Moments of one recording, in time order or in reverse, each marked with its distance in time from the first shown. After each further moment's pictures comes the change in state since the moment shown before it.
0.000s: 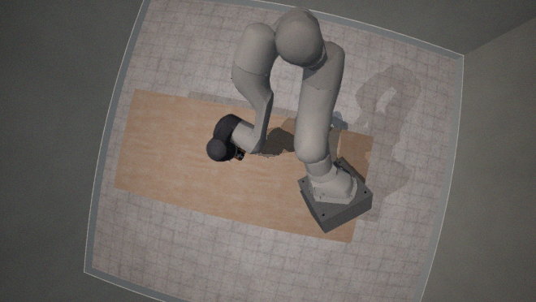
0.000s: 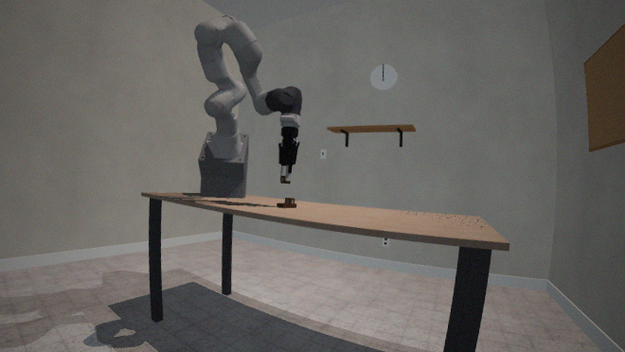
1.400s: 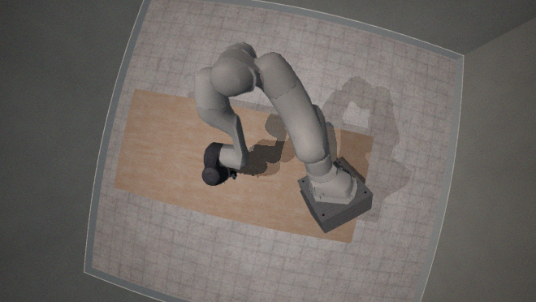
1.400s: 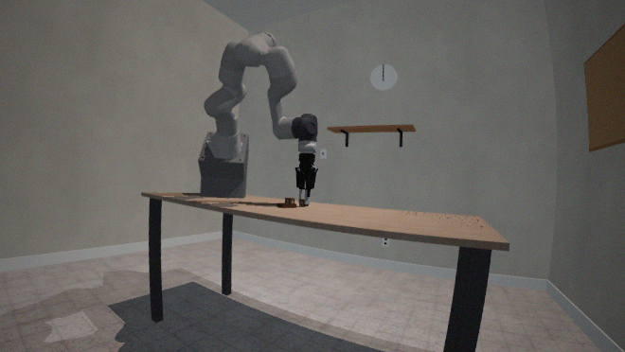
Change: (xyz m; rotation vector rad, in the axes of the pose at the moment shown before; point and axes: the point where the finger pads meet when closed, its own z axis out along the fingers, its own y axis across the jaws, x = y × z) arm -0.125 0.018 0.098 -0.011 -0.027 -0.095
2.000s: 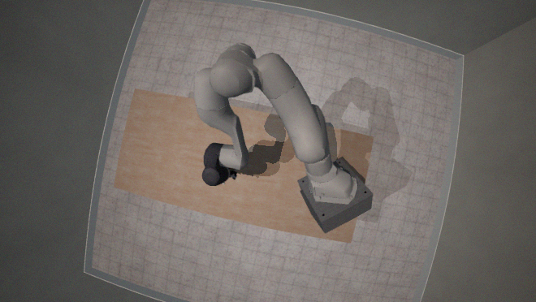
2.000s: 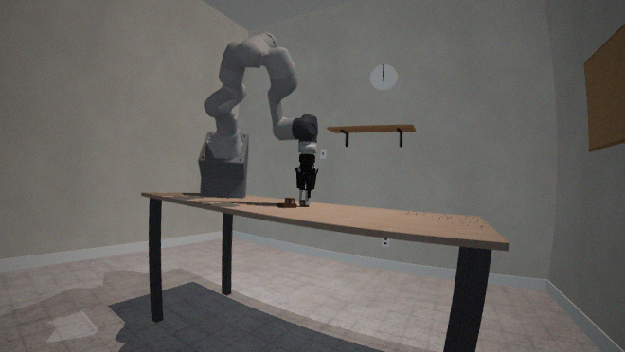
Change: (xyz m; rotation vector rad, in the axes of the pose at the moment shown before) arm -0.002 -0.001 0.003 0.003 -0.002 -0.008
